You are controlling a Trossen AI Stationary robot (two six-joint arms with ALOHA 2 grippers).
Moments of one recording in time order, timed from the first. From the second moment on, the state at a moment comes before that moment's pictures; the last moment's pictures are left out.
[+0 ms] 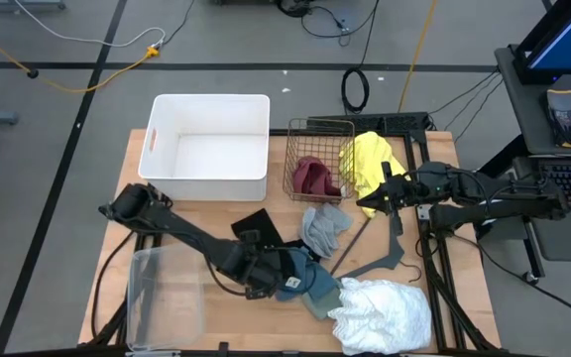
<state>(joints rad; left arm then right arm) -0.44 1.92 1.44 -0.92 -0.28 -0.52 -0.03 0.67 0.71 -0.33 -0.11 0.04</state>
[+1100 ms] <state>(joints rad) -0.38 1.57 1.35 -0.75 -0.12 -0.68 -0.03 0.67 0.71 -0.32 -0.11 0.04</state>
